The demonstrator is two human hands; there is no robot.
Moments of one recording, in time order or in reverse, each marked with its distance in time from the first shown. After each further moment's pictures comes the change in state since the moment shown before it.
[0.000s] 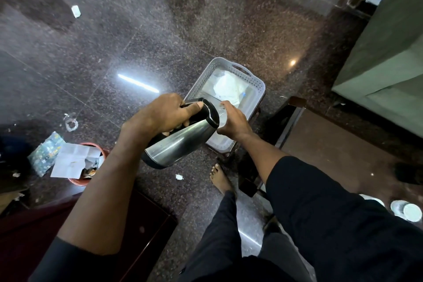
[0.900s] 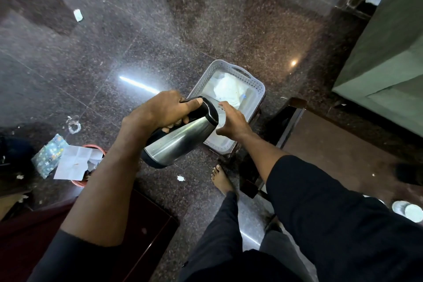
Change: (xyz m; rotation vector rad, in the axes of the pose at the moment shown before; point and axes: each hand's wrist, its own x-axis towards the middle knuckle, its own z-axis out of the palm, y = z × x) left_hand 0.006 0.008 -0.013 -0.015 -0.046 -0.037; right_hand 0.001 -0.006 -0.007 0.003 -0.023 -0.034
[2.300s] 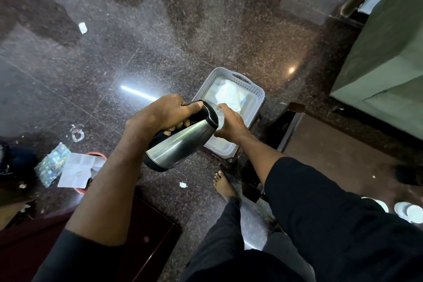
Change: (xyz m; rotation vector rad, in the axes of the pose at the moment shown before) left_hand -0.005 -0.006 -0.008 0.008 0.003 -0.005; right_hand -0.007 -0.022 -0.003 0.044 0.047 -0.023
